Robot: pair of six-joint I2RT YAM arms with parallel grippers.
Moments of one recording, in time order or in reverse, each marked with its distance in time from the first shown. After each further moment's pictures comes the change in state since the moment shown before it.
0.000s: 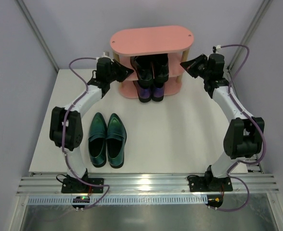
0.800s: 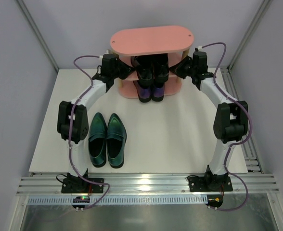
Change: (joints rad) left arm -0.019 0.167 0.198 -0.113 -0.049 -0.004; right arm 0.075 0.289 0.239 -0.135 -0.010 -0.047
